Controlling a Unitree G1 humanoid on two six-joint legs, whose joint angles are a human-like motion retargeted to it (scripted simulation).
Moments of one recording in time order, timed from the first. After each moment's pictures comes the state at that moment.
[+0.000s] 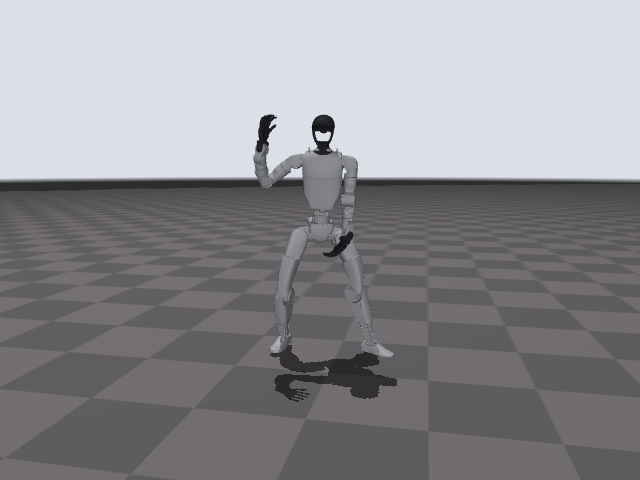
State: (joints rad) left arm -0.28 -0.01 0.13 1.39 -0.69 -0.12 -0.69; right arm -0.25 -0.91 -0.83 -0.45 0.59 -0.65 -0.20; waist -0.29 0.10 -0.07; left_leg -0.39 0.45 0.62 0.00 0.29 -0.10; right_leg -0.44 -0.36 -0.49 0.69 -0.36 0.05
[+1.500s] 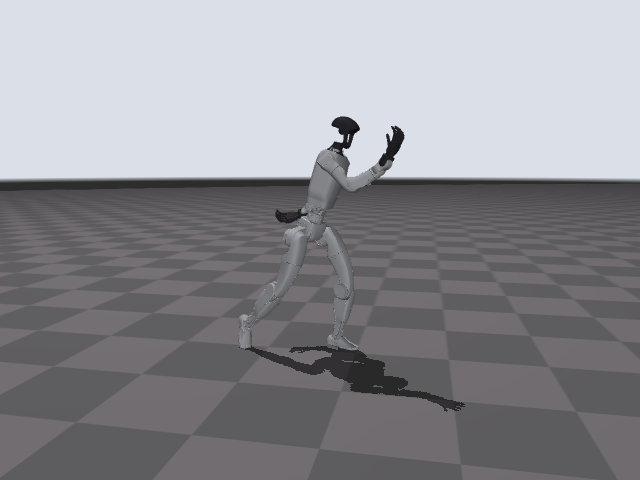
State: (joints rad) left arm 0.38 0.15 0.09 1.58 0.94 0.04 -0.84; right arm -1.15 -0.19 -0.01 0.18 1.30 -0.48 0.30; waist 0.29 -0.07 -0.09; left_leg -0.80 0.15 -0.06 0.63 -0.25 -0.05; right_leg -0.06 -0.10 -0.21 0.41 0.45 0.26
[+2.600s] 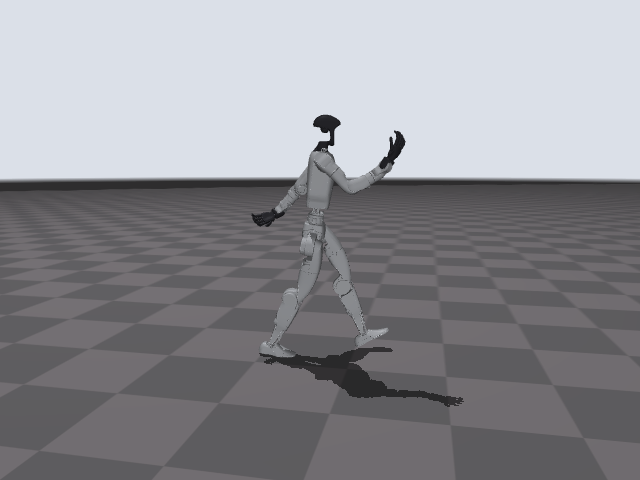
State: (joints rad) left arm 0.57 0.16 0.19 1.57 0.92 0.06 -0.77; right arm -0.88 -0.31 -0.06 0.22 1.13 -0.45 0.26; waist 0.13 -0.05 -0.03; left_leg -0.59 -0.01 0.27 0.03 -0.04 -0.12; right_leg 0.18 0.06 -0.02 0.09 -0.29 0.03
